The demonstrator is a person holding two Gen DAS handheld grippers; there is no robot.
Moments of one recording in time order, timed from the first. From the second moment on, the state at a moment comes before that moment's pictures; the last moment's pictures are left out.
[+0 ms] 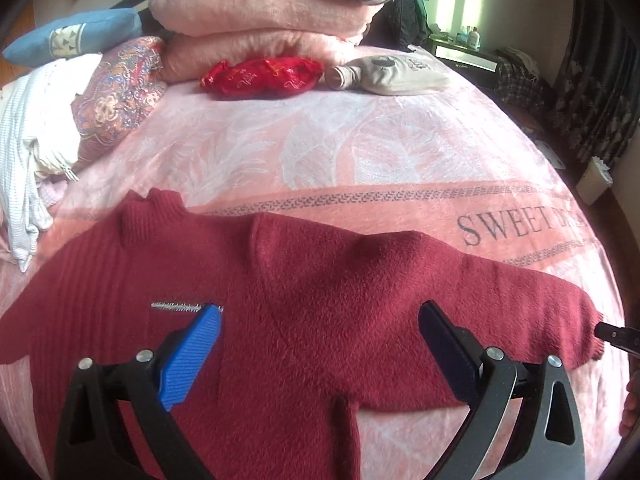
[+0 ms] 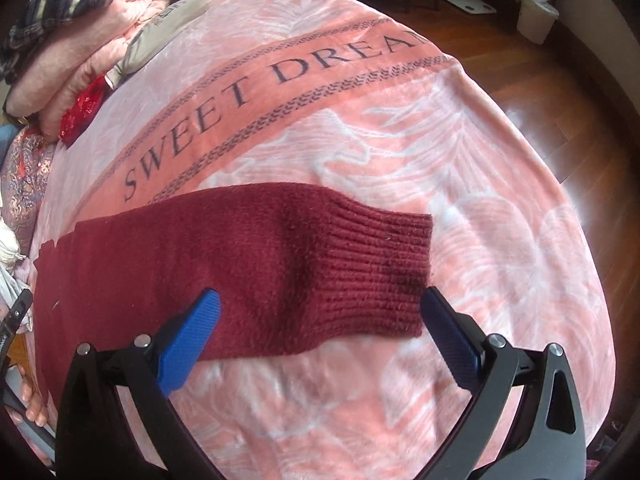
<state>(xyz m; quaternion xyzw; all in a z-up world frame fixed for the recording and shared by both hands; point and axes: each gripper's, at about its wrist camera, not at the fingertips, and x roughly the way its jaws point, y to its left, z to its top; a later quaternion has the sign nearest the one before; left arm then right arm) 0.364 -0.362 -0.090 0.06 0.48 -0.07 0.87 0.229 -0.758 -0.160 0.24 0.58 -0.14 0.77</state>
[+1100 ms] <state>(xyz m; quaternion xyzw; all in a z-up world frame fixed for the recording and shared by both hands) 0.405 -0.273 -0.104 0.05 0.49 -0.02 0.87 0.317 -0.559 -0.090 0.12 0.54 0.00 0.84</state>
